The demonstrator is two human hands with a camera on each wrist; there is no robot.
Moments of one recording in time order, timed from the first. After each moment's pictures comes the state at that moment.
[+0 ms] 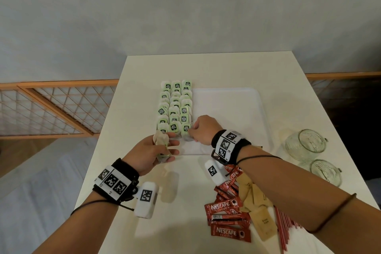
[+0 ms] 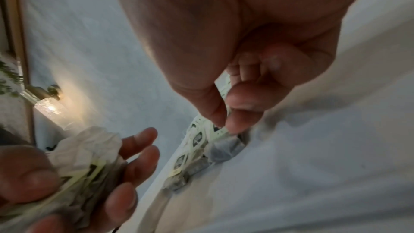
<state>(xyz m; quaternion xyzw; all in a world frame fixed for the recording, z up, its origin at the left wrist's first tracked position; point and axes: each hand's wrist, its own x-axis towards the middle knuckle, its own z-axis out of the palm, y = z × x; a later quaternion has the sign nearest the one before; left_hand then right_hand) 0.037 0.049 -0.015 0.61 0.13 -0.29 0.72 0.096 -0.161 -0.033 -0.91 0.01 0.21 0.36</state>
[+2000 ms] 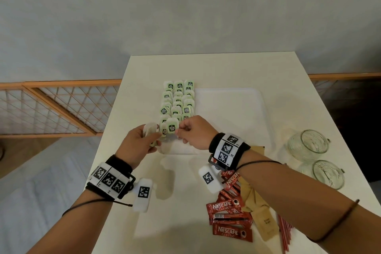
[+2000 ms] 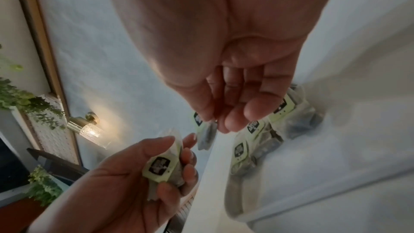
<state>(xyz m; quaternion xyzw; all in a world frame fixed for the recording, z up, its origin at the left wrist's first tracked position) 0.045 0.071 -0.006 0.75 0.13 -0.13 0.64 0.082 -0.136 -0.026 -0.84 -0.08 0.19 0.49</state>
